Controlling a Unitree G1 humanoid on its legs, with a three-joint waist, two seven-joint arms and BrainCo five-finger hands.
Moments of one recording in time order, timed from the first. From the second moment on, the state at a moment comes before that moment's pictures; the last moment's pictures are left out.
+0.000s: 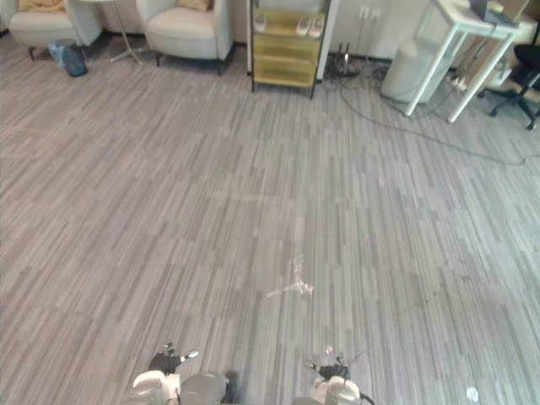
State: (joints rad) left arm 0.01 0.07 0.14 1.04 0.02 -0.04 0.09; right arm -0.02 -0.01 -0.31 1.05 -0.02 0.01 -0.18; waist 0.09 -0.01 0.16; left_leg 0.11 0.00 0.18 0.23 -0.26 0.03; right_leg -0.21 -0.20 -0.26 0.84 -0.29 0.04
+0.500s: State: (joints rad) left arm 0.01 0.02 0.12 1.00 0.04 -0.05 0.08; right arm -0.07 -0.05 -0.31 1.07 -0.02 0.01 -0.18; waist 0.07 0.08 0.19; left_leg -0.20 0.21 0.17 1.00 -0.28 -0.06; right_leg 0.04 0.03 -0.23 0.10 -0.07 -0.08
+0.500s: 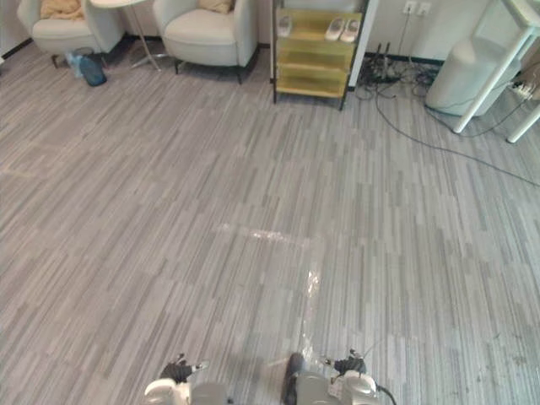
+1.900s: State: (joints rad) left arm 0.00 0.05 0.07 1.04 0.03 -0.04 0.08; right arm 0.03 -0.04 -0.35 1.09 0.00 0.01 -0.19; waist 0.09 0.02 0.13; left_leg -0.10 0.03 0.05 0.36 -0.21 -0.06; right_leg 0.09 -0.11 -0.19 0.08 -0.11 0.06
